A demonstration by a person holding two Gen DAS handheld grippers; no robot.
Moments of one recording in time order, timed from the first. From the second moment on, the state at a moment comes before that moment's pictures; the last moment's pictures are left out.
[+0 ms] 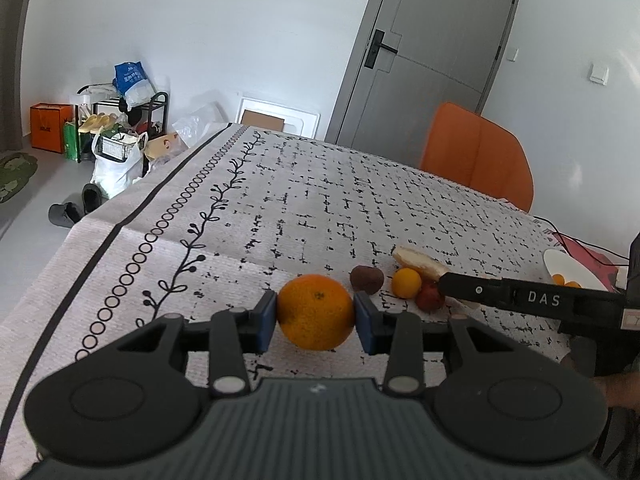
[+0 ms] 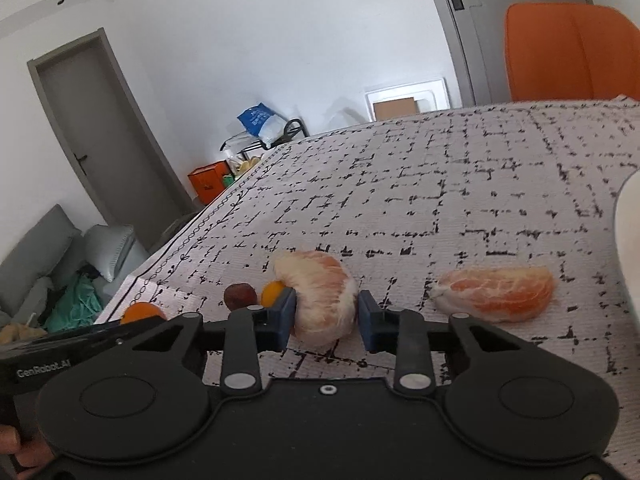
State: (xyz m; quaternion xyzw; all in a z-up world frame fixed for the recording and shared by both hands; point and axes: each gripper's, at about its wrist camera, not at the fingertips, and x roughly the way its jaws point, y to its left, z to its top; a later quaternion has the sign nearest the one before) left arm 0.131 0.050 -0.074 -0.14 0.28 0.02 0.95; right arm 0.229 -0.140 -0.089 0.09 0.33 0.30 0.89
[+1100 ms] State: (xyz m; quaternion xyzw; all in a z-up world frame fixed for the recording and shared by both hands) left arm 0.150 -0.034 -0.051 -0.10 0.26 -0.06 0.96; right arm 0.186 -0.255 -0.052 0.11 0.25 0.20 0.94
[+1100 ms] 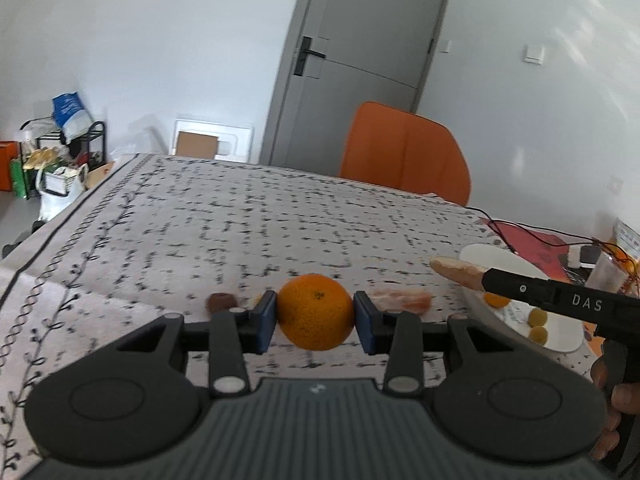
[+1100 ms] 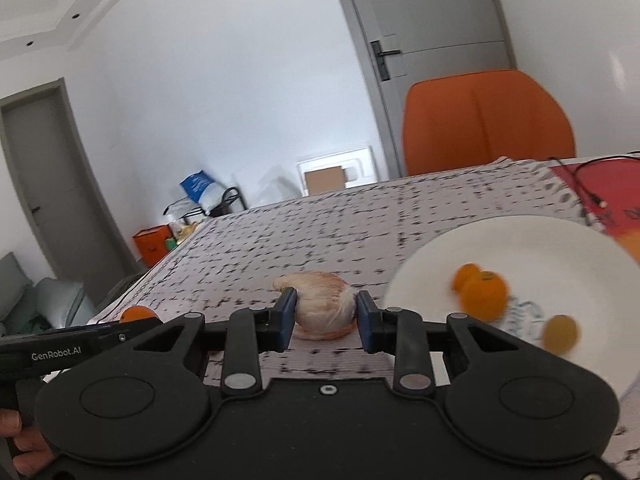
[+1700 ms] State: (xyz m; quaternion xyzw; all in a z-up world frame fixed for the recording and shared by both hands) left arm 0.176 -0.109 -0.045 -0.06 0.26 -0.13 0.96; right arm 0.178 -0.334 -0.059 0.13 0.23 0.11 0.96
